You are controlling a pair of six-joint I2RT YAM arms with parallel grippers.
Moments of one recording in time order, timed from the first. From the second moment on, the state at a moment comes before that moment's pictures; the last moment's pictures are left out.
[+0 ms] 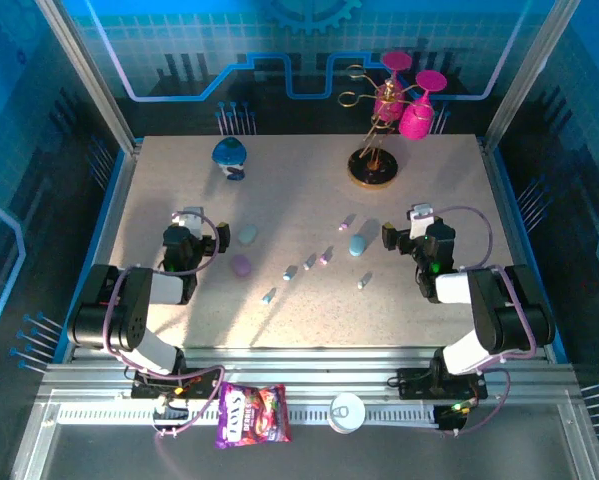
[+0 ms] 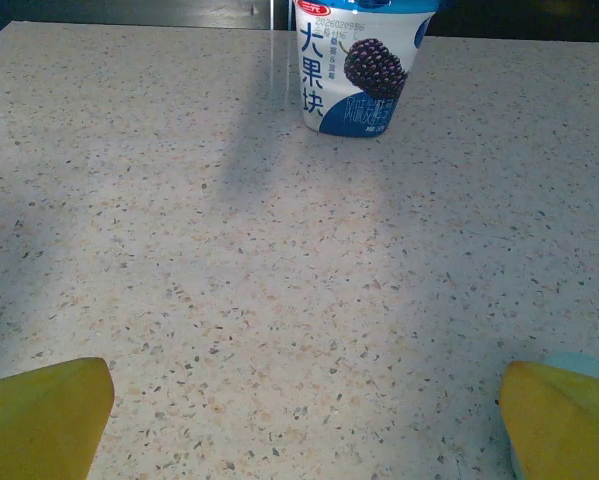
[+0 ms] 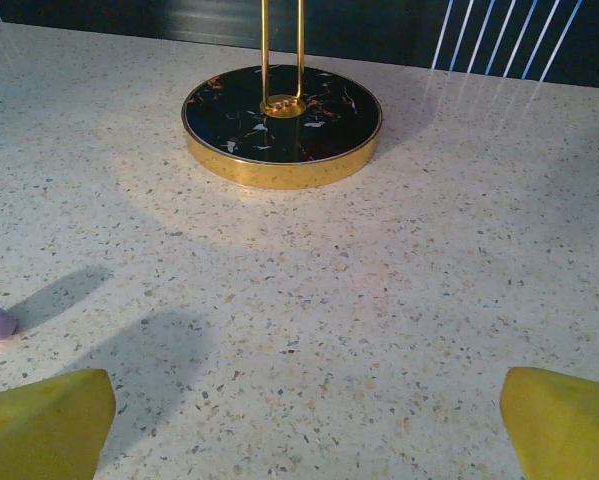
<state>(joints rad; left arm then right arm) -0.01 1.55 0.36 0.82 -0.02 -0.07 0.07 1.53 0.39 0.79 -0.03 -0.07</state>
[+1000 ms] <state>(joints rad) -0.06 1.27 0.35 0.68 -0.03 -0.04 0.11 1.32 0.40 0.64 0.02 -0.09</state>
